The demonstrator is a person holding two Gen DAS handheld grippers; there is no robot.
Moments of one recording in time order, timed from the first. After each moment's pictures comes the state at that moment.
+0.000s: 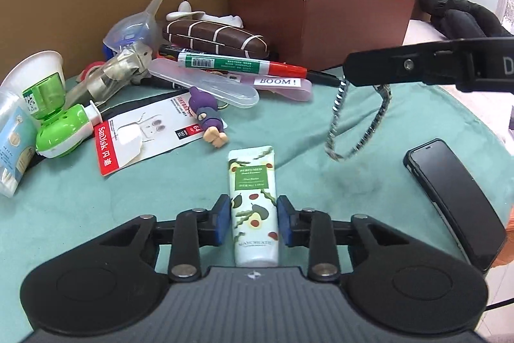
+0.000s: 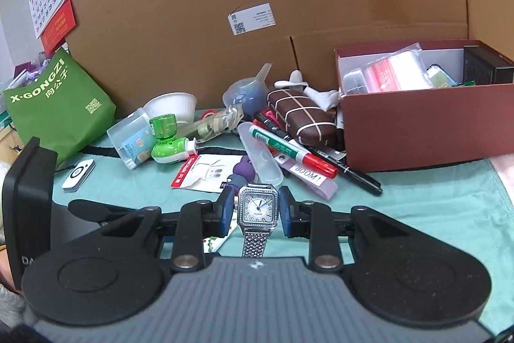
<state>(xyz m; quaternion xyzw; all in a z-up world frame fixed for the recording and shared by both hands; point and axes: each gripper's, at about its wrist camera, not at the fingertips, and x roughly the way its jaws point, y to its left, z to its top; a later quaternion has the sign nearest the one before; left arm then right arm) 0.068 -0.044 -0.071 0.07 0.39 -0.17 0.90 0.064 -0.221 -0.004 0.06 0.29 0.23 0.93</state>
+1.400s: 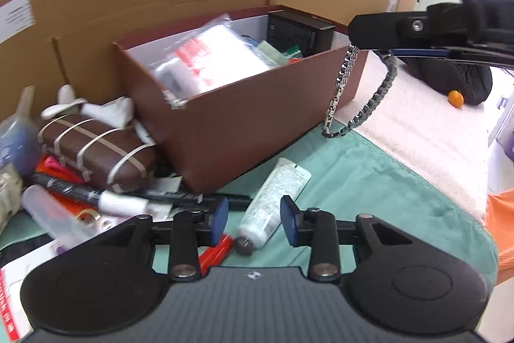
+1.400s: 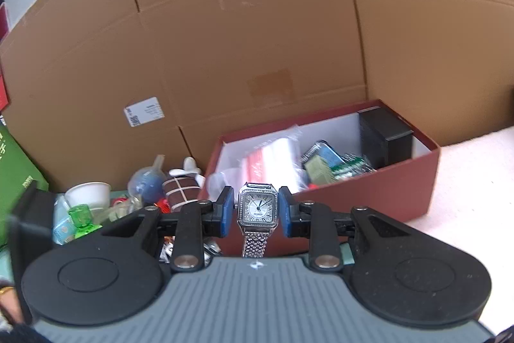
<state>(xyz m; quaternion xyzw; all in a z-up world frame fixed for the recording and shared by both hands) 0.168 -0.158 -0.050 0.07 0.34 -0.27 0.90 0.109 -0.327 0.049 0.10 0.22 0.11 0.96</state>
